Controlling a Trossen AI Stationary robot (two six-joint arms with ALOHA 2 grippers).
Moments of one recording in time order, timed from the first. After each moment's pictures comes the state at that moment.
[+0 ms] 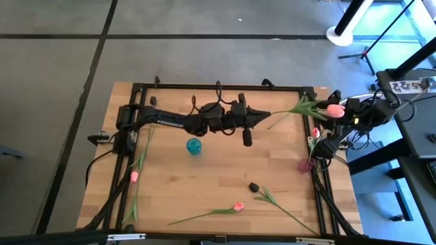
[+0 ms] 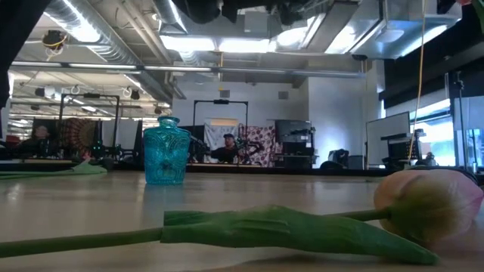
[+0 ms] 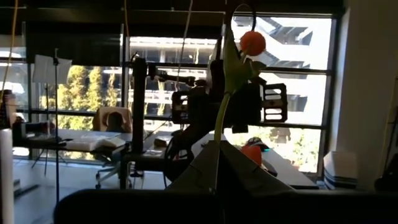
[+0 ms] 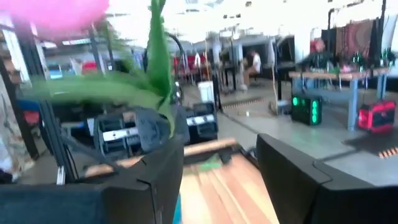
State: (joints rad) left arm 0.06 1.98 1.49 0.78 -0.09 -0.02; right arm 0.71 0.19 0.76 -0.32 0.92 -0.06
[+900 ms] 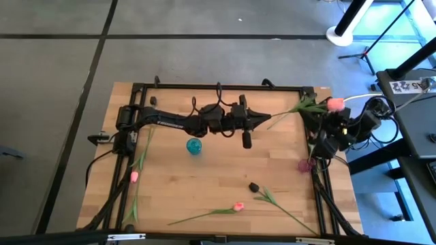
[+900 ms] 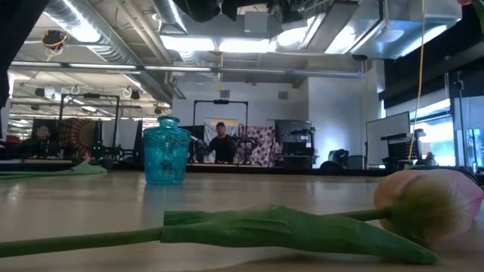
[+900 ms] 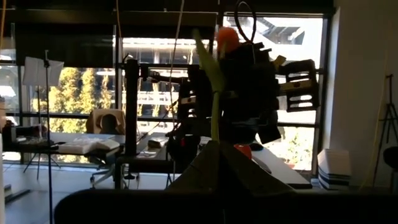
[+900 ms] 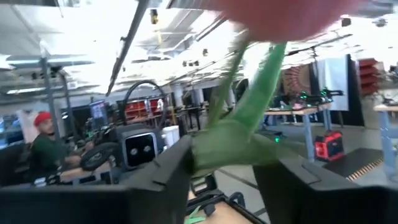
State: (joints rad) left arm 0.04 1.98 1.49 0.79 -0.06 -0.01; right arm 0.62 0.50 0.60 0.52 1.00 -0.35
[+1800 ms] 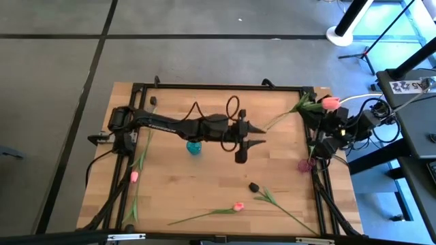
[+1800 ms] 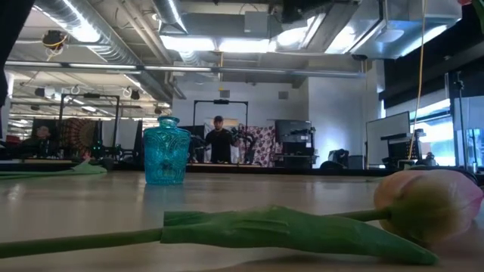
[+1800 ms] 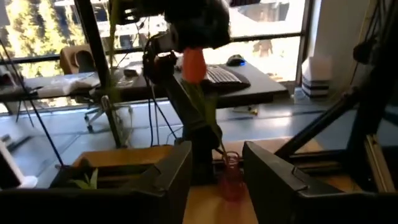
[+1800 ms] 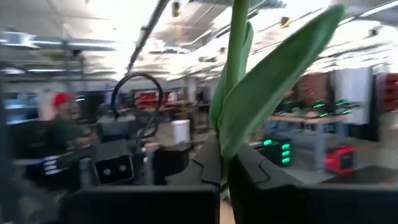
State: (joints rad) left arm -0.04 1.90 1.49 0.33 -0.08 0.09; right arm 0.52 0.47 0.64 0.31 0.82 -0.28
